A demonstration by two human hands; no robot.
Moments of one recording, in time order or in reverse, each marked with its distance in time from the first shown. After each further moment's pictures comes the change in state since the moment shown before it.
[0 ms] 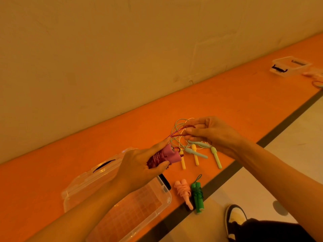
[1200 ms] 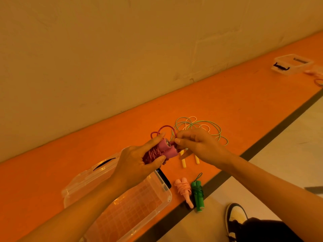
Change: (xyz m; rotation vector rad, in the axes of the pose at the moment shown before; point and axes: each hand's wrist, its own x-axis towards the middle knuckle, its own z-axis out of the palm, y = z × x) left_hand -0.002 -0.013 -0.001 -0.161 0.006 -0.063; right_hand -0.008 0.029 0.029 -0.519 -0.158 -0.327
